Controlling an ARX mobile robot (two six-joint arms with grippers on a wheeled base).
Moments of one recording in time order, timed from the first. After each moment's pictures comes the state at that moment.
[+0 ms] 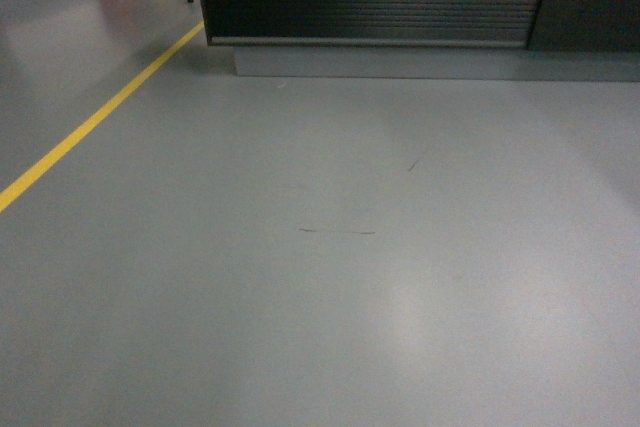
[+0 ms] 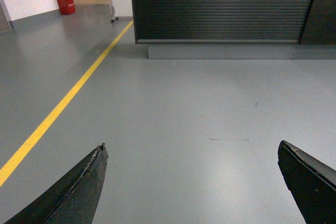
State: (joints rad) left arm 0.00 0.01 0.01 0.00 0.00 -0.01; right arm 0.00 0.01 0.01 0.00 0.00 0.00
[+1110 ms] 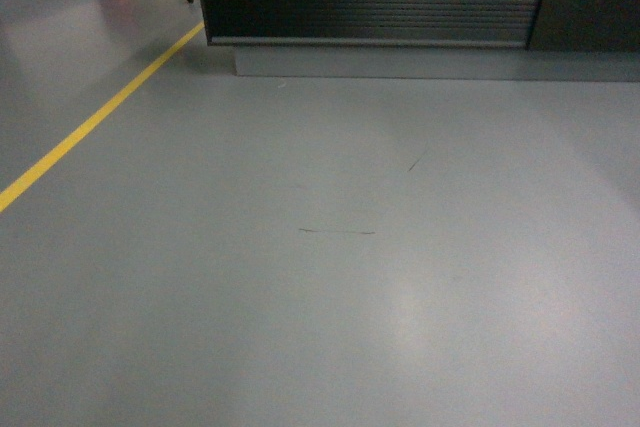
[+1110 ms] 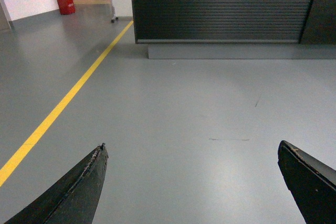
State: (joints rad) left arm 0.00 0.01 0.01 0.00 0.00 -0.01; right arm 0.00 0.01 0.01 0.00 0.00 0.00
